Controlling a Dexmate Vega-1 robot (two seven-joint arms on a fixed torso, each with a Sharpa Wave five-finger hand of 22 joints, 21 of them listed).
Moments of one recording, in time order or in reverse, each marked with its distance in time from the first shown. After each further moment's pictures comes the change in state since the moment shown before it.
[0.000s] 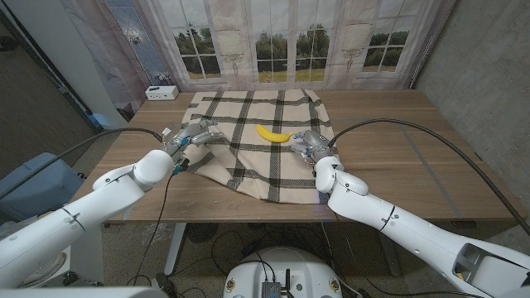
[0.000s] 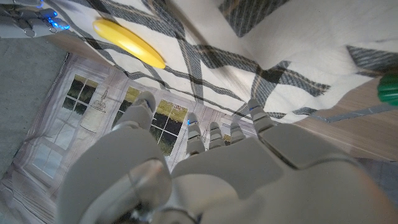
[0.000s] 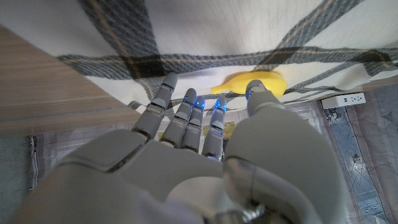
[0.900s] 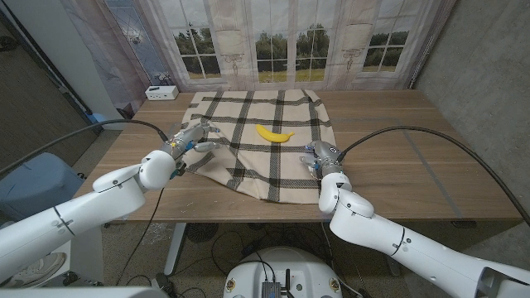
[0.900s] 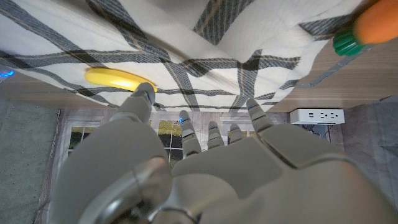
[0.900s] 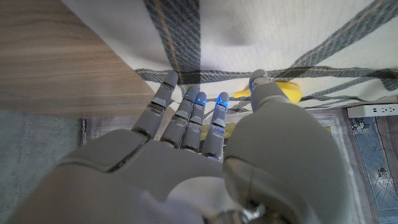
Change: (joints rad) left arm 0.022 0.107 0.054 -0.202 0.225 0.266 -0.004; left_hand 0.085 -0.025 0.000 0.000 0.005 0.046 -0.053 0.000 0.002 0.007 -0.014 -0.015 0.000 -0.021 -0.027 -0.004 0.000 0.019 -0.019 -0.004 0.000; right arm -0.091 -0.057 -0.064 -0.196 -0.051 -0.276 -0.107; right_hand 0.067 -0.075 0.024 -0.084 0.021 0.071 -0.007 0.012 0.000 0.057 -0.044 0.008 0.003 0.030 -0.005 0.006 -0.028 0.029 -0.011 0.000 0.000
